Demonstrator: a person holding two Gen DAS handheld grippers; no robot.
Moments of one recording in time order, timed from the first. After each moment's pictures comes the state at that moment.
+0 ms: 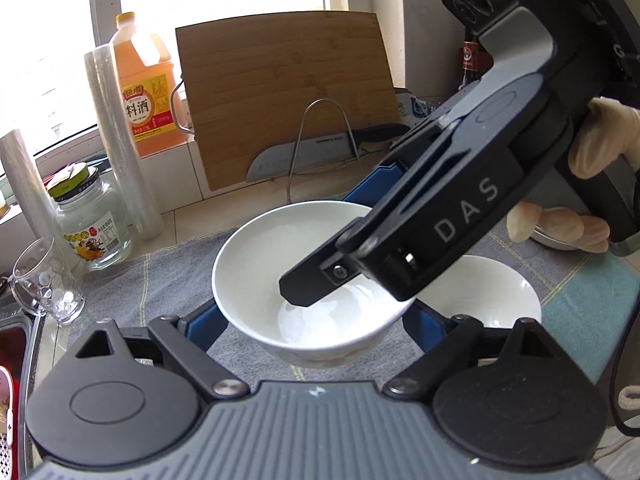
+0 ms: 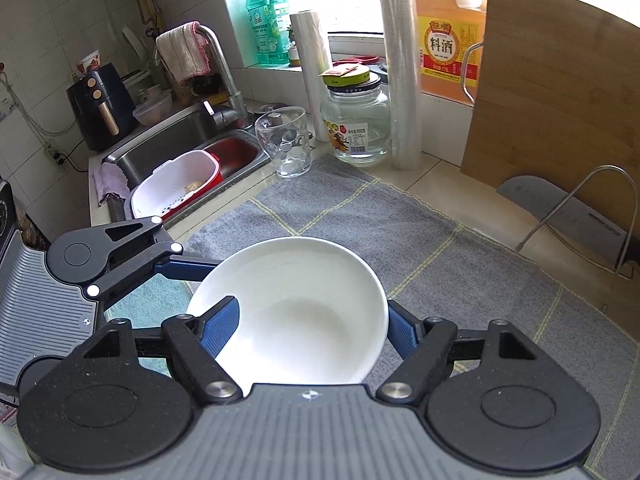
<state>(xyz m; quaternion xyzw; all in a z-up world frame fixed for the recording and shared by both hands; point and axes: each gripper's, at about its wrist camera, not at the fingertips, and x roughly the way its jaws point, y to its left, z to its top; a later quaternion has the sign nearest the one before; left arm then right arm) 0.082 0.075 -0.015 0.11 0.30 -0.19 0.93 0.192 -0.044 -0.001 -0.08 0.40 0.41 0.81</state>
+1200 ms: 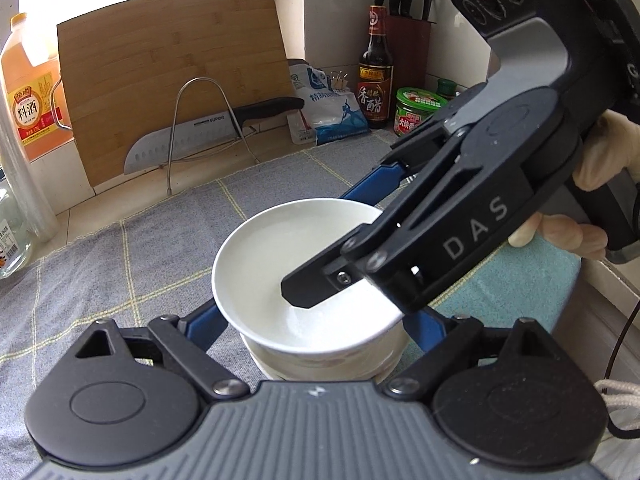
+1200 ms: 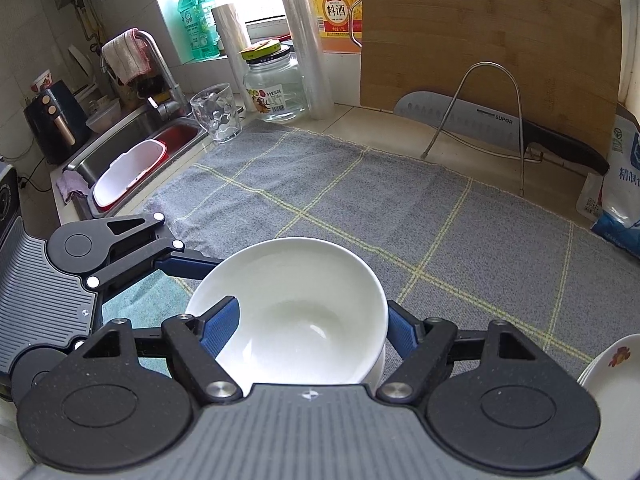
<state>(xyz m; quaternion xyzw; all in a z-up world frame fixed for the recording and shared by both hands) 0.070 -0.010 -0.030 0.12 0.34 -0.28 0.89 0.150 -0.145 -0.026 -0.04 0.43 0.34 0.83</state>
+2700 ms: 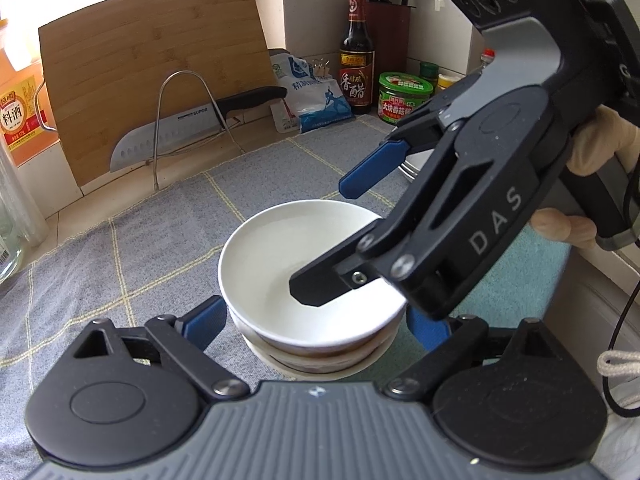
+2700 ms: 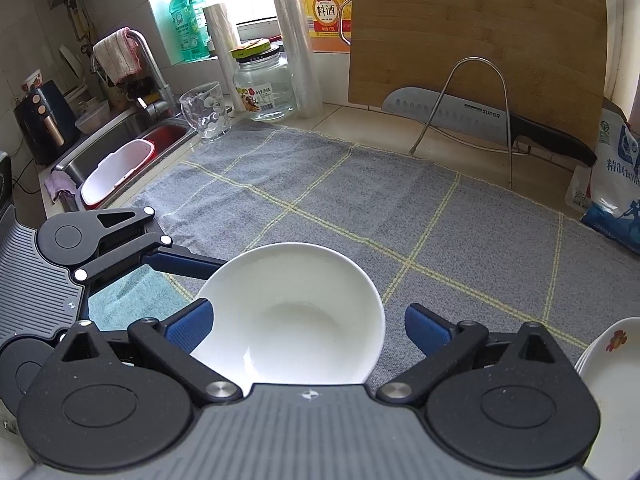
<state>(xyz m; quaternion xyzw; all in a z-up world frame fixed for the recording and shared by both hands) 0.065 -0.007 -0.033 0.14 0.34 -0.31 0.88 0.140 -0.147 -0.036 -0.05 0.42 0.32 0.85</state>
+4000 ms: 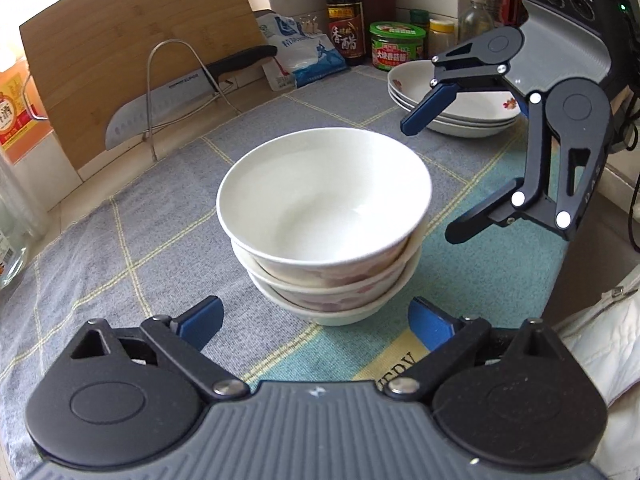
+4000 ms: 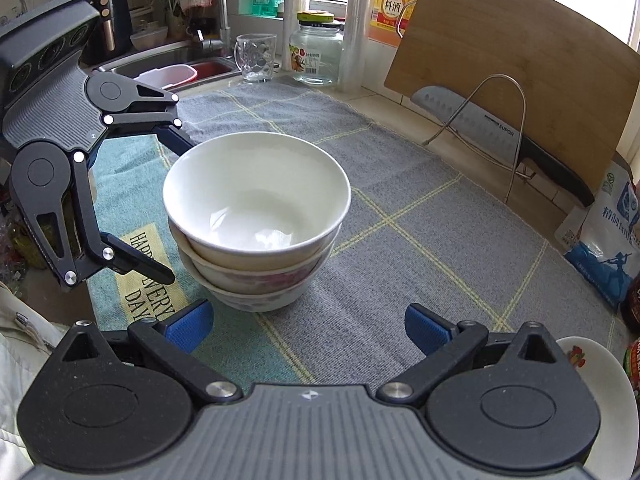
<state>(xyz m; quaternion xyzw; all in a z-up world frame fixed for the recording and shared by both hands) 0.063 -0.002 -0.057 0.21 0.37 -0.31 0.85 0.100 -0.194 -0.071 -0.20 0.37 0.38 0.82</state>
